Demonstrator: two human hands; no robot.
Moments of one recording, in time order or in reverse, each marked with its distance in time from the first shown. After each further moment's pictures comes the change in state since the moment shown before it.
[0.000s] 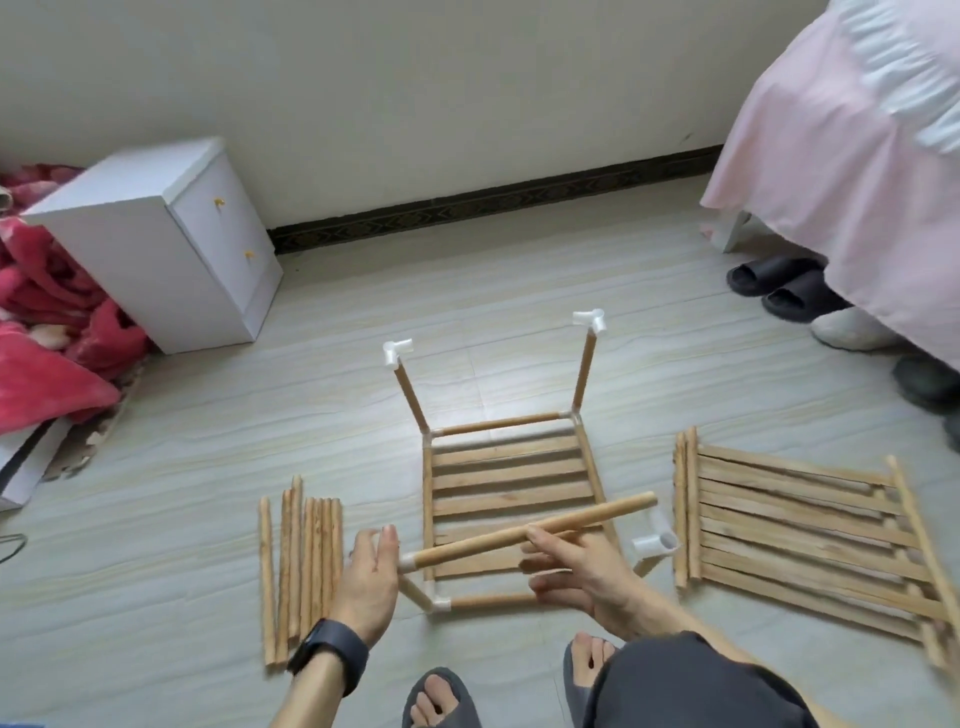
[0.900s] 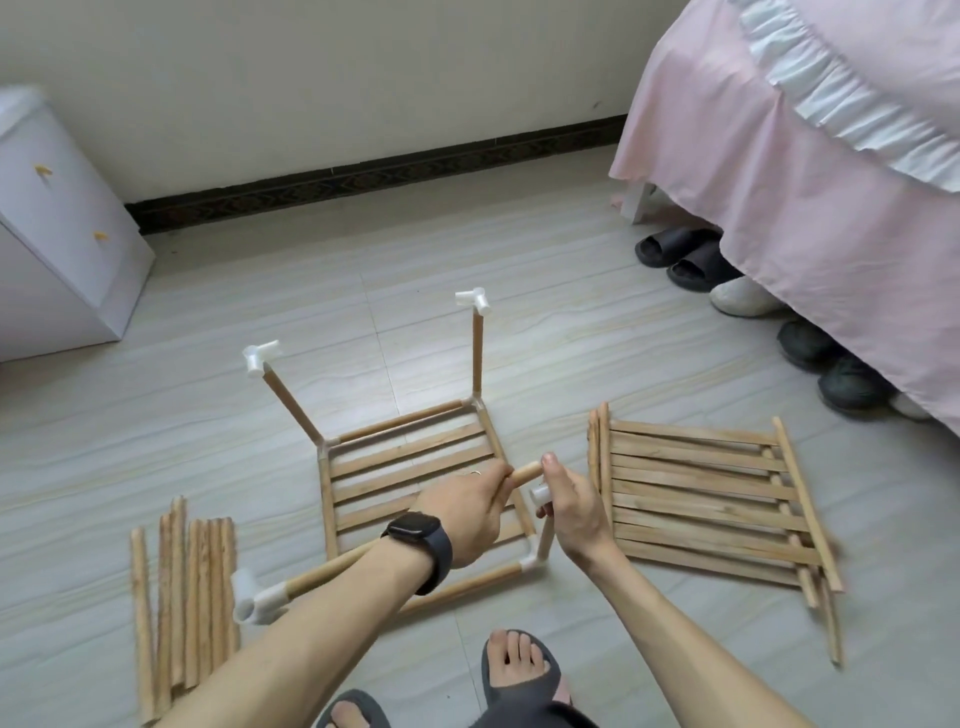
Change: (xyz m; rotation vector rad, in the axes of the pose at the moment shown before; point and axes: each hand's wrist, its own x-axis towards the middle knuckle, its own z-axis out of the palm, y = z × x) left_hand 0.019 0.171 0.135 0.663 -0.386 0.662; right_hand 0.048 -0.011 -0.098 -0.334 0.539 -0.426
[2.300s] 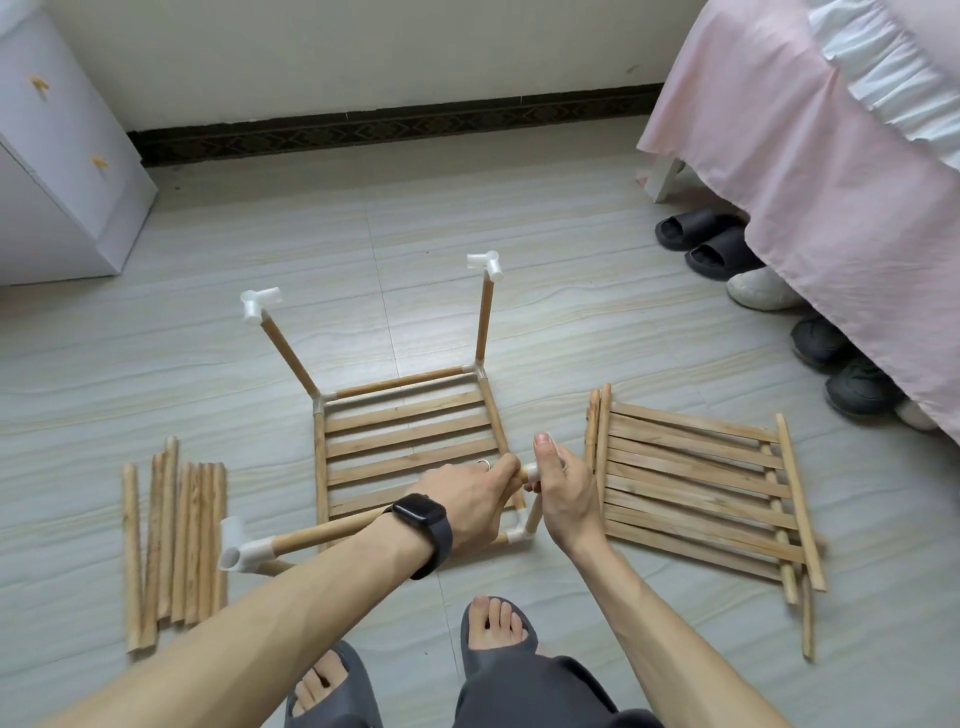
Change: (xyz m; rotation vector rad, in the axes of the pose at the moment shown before) left_hand -0.008 0.006 0.022 0.185 -0.041 0.064; right_hand -0.009 0.004 0.006 -0.099 0.016 -0.038
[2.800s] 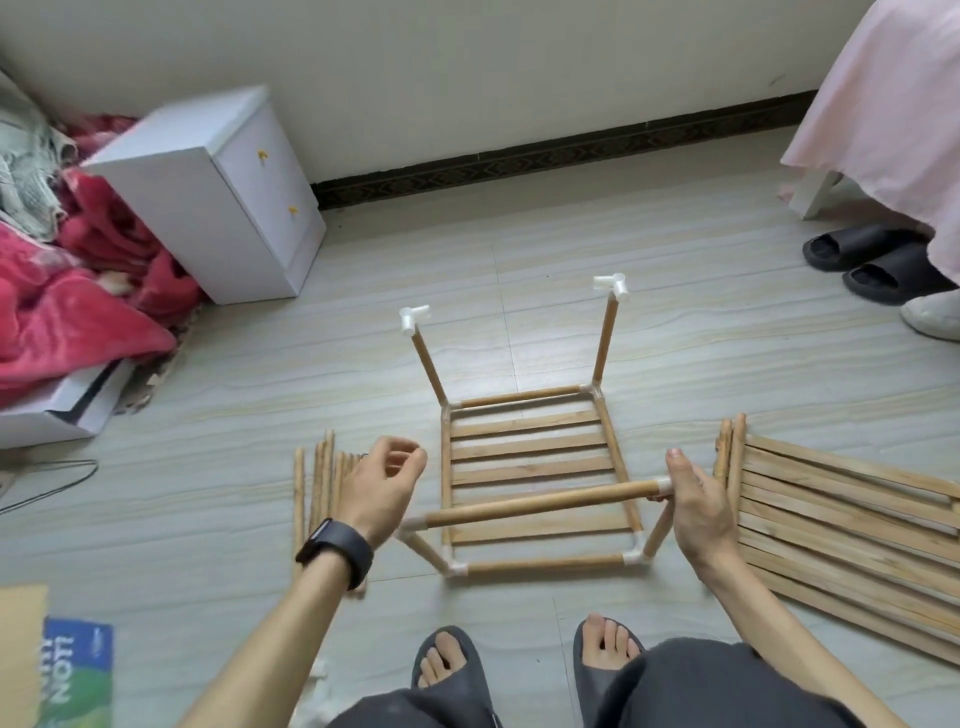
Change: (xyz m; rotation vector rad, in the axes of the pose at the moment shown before) left_hand -0.134 -0.137 -0.039 -0.833 0.495 -0.682; right_hand 0.009 0.003 0.000 0.060 0.001 -0.025
